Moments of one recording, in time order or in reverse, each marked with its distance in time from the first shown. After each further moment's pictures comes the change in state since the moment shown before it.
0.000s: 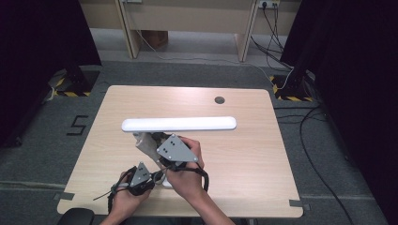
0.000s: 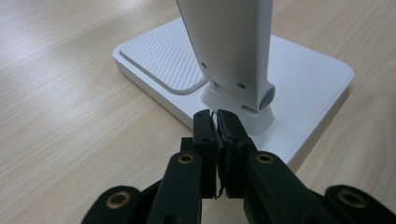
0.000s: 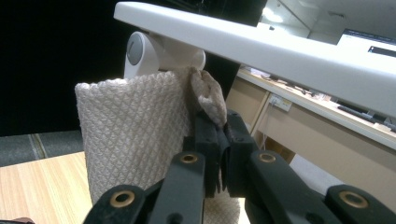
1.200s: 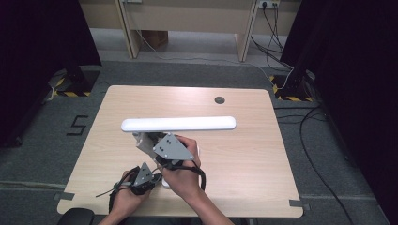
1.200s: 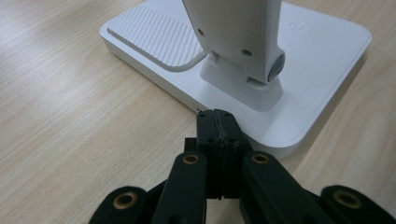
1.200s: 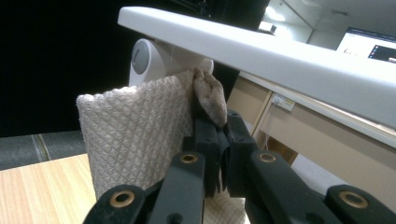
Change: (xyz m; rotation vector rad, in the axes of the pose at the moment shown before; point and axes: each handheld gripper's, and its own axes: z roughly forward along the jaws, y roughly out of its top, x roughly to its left) left arm 0.002 -0.003 0.007 0.083 -0.008 0.052; right arm 0.004 0.004 0.007 0.006 0.007 0.007
